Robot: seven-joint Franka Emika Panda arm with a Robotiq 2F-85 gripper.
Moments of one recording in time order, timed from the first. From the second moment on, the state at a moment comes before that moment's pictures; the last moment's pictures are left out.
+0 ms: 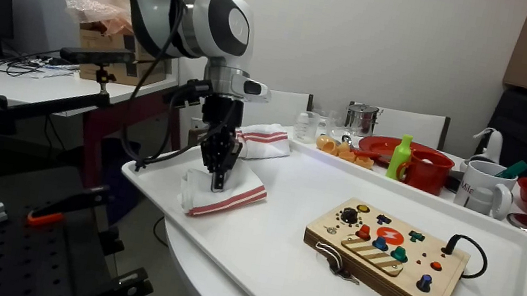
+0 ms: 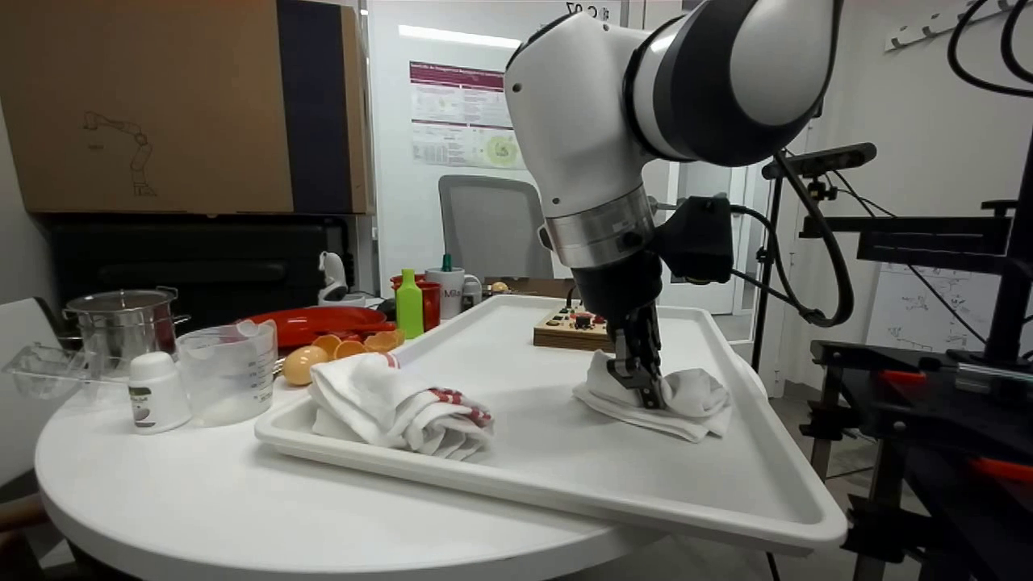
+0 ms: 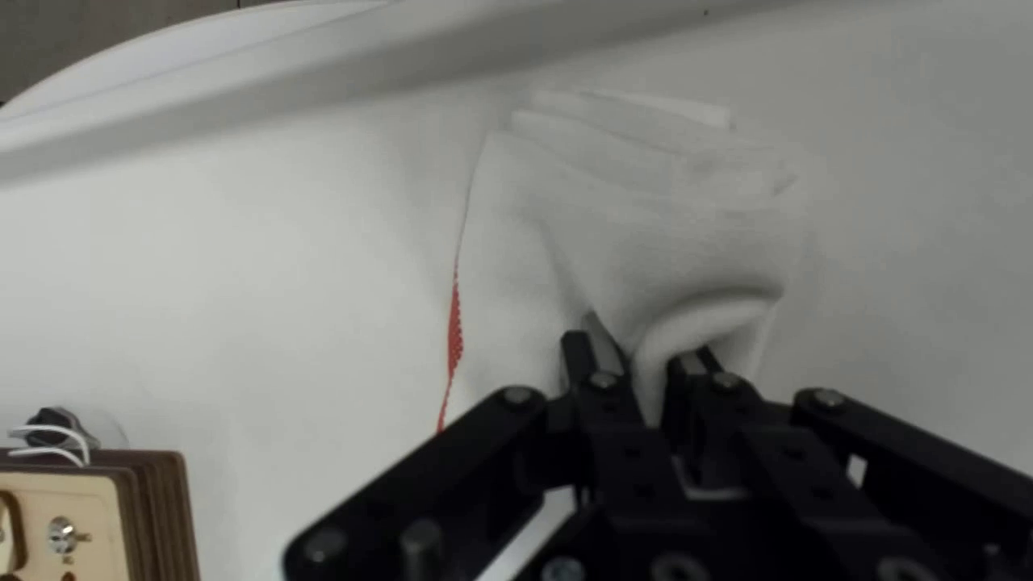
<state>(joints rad) 0.34 0.40 -0.10 -2.40 -0.36 2.45 0.60</state>
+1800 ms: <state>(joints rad) 0.27 0.47 -0.06 -2.25 -0.30 2.50 0.51</state>
